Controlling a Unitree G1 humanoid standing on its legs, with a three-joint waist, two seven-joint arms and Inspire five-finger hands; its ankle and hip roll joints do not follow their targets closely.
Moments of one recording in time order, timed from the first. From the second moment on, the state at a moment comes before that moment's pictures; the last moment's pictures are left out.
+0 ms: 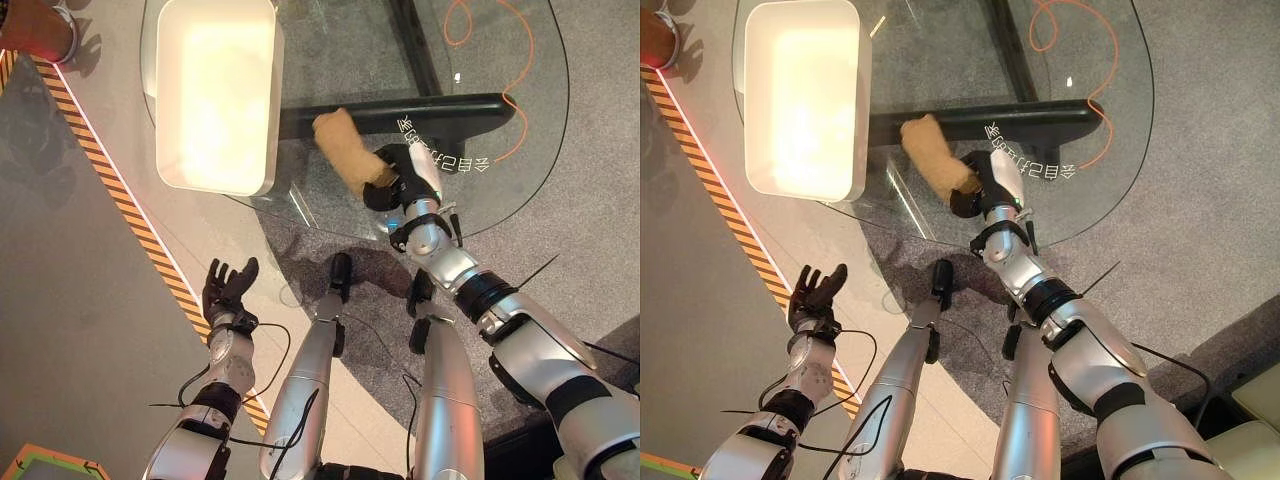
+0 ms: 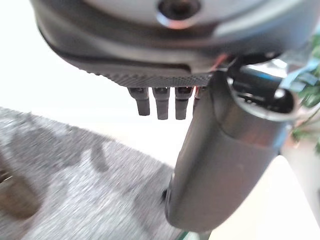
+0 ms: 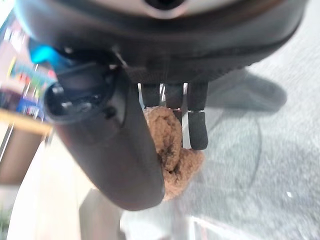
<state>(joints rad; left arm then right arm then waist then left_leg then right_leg) -0.44 0.21 -0.12 0.88 -1.07 -0.45 0.36 -1.02 -0.41 0.67 0.78 0.20 0.04 -0.52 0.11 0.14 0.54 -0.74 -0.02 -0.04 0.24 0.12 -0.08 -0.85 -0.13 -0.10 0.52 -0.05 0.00</state>
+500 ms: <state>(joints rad) -0.51 0.26 -0.01 0.75 -0.86 -0.62 0.75 -0.88 -0.45 0.57 0.58 0.22 0.04 -0.60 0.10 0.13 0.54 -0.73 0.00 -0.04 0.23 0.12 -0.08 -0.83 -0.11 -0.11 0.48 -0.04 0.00</state>
